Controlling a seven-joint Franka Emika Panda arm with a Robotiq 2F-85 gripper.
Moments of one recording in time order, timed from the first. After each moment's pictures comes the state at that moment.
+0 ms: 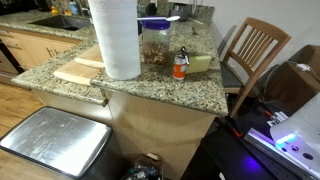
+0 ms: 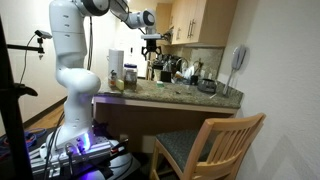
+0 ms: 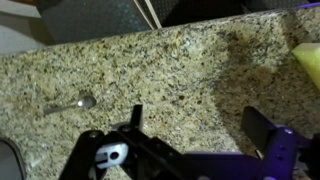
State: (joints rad) arm 0.15 -0.10 0.08 -1.80 -0.19 1.73 -0.46
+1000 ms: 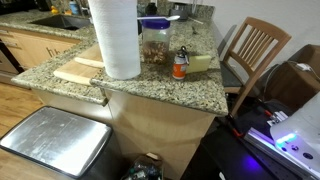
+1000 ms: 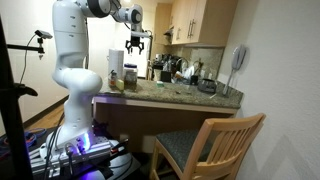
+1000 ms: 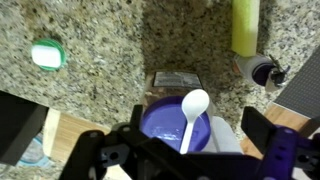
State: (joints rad) arm 0.25 -0.07 0.20 -1.73 0.05 1.79 -0.80
